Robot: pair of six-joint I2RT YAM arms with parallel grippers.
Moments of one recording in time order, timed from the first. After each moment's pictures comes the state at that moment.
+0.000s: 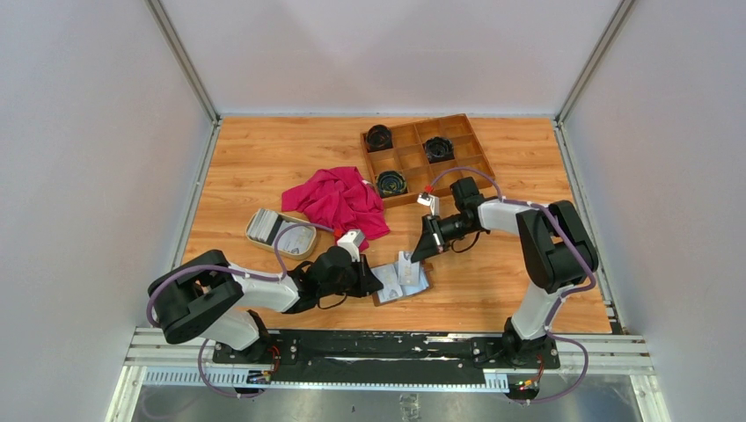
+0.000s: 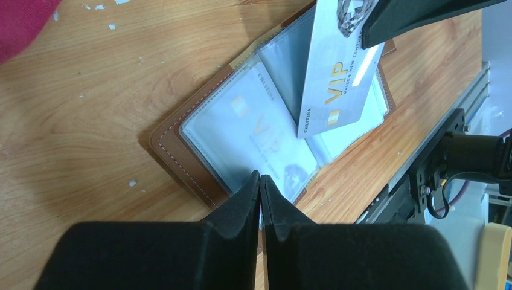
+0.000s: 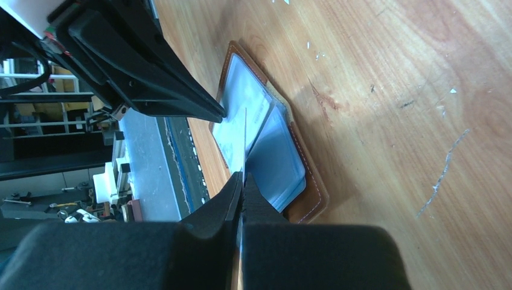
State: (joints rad) left arm -0.96 1.42 0.30 0.55 0.04 -0.85; right arm 0.32 1.75 0.88 -0.37 -1.11 -0.10
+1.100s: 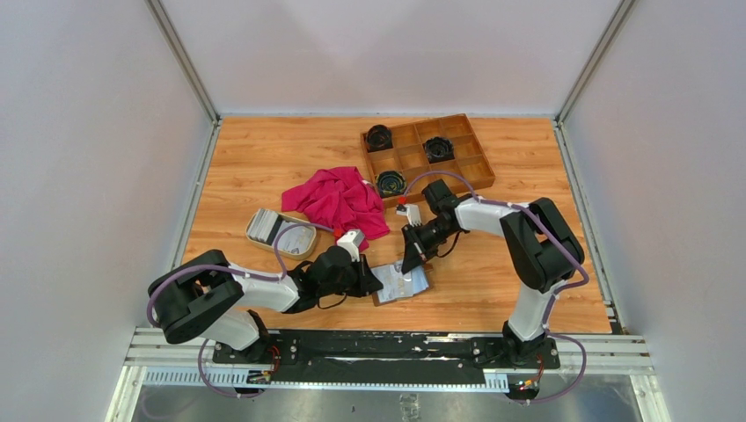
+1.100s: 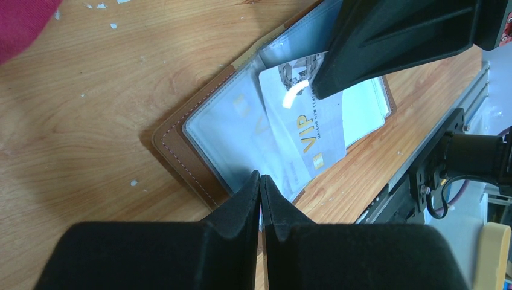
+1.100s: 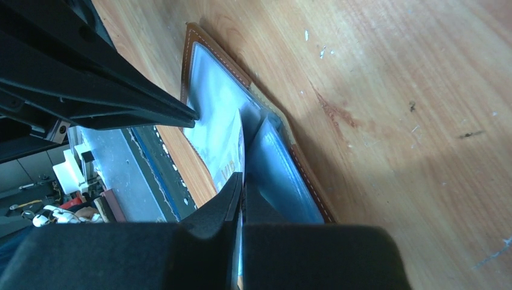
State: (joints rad) left arm -0.95 1.42 0.30 0.55 0.04 -0.85; right arm 0.50 1.79 0.97 -0.48 -0.86 -0.05
